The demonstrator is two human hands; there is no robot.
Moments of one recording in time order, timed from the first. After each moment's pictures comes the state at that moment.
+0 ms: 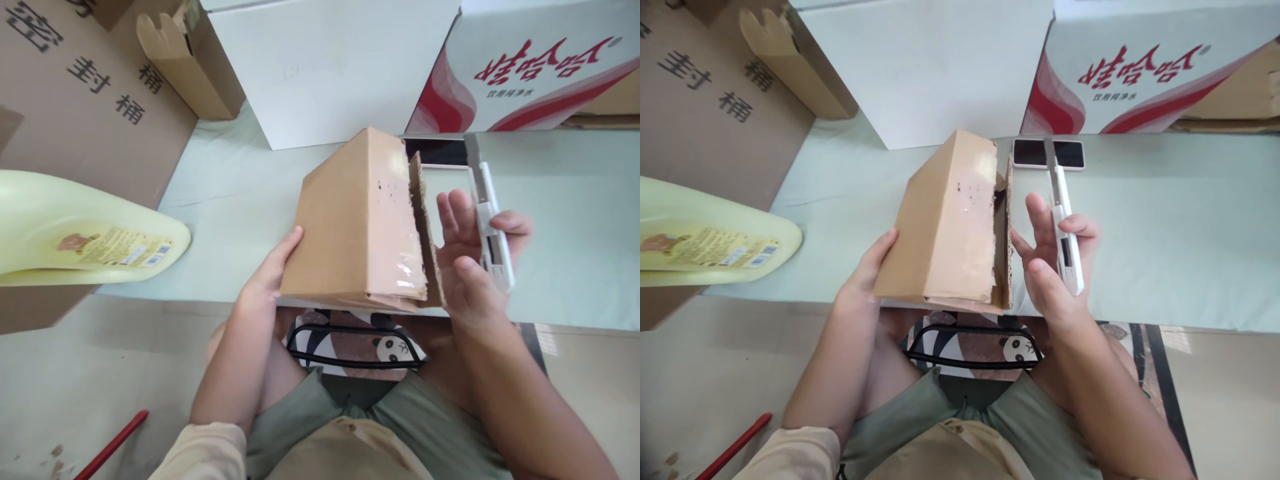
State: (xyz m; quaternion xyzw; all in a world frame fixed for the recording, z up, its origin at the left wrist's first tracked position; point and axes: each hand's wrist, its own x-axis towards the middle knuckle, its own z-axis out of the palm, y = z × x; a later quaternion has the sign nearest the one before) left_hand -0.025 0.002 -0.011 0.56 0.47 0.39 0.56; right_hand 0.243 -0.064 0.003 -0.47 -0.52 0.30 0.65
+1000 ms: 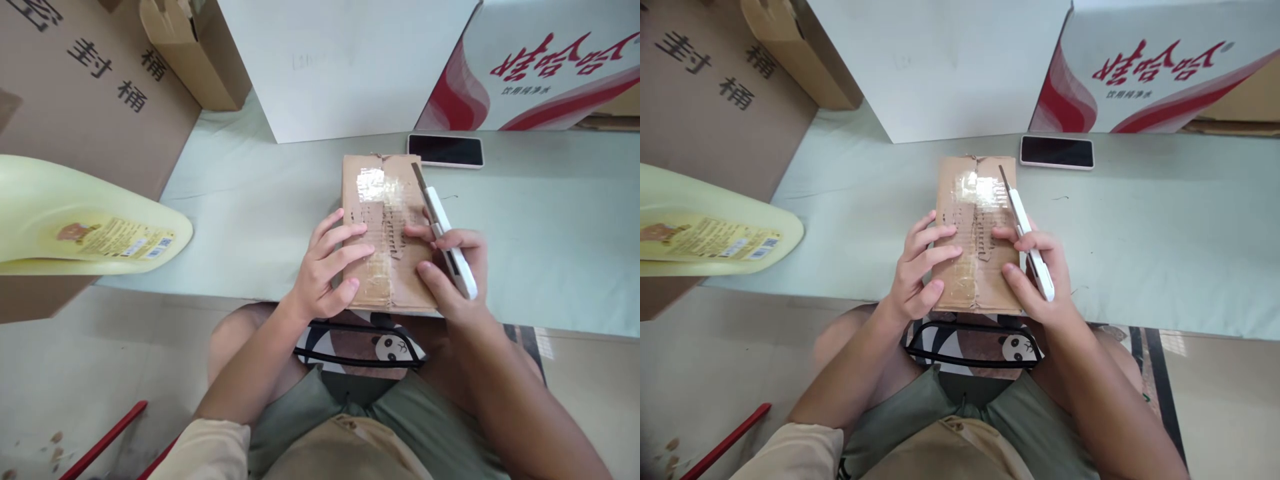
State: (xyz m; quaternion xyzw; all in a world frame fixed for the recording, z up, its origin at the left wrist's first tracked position) left_hand 0.013 -0.016 -0.013 0.84 0.24 0.47 0.15; right_hand 0.244 -0.065 -0.010 -0.40 -0.64 0.31 0.59
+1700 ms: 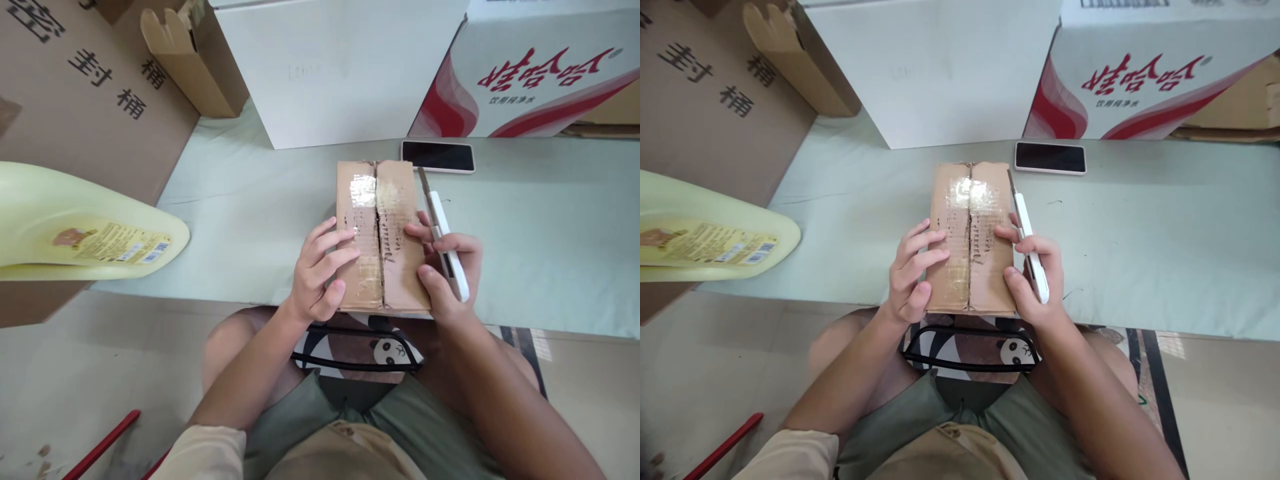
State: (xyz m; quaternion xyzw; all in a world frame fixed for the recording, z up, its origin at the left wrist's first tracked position) left_hand 0.015 -0.020 -0.015 0.81 0.25 0.51 0.14; right_hand 0.240 -0.063 -0.023 -0.37 -0.60 0.30 0.64
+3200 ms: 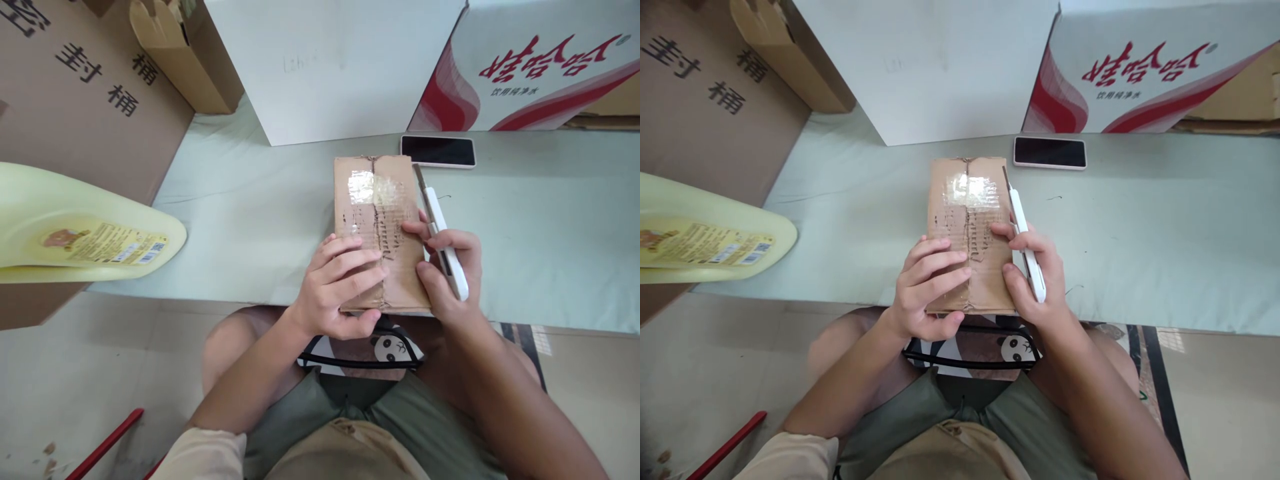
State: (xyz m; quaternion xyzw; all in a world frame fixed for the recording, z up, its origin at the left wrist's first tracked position) left_hand 0.025 -0.037 -0.006 0.85 0.23 0.47 0.10; right_hand 0.246 -0.068 -0.016 -0.41 -0.63 0.29 0.59
